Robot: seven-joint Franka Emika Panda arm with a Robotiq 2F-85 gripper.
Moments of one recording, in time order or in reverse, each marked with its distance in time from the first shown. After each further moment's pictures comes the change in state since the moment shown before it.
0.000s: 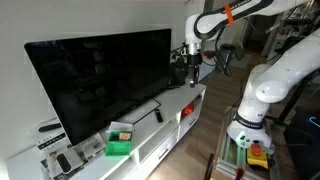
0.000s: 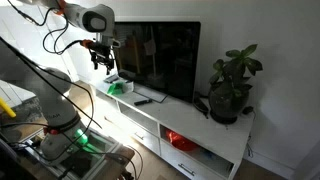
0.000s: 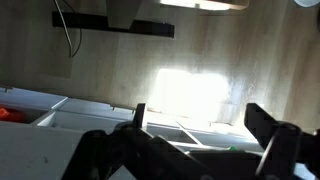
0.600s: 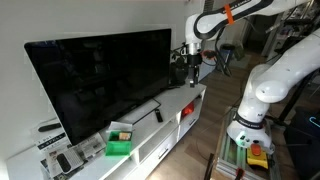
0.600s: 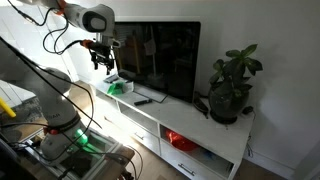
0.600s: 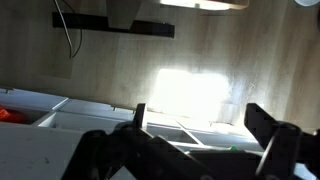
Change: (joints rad) arm -0.003 0.003 0.001 0.001 0.000 0.001 0.004
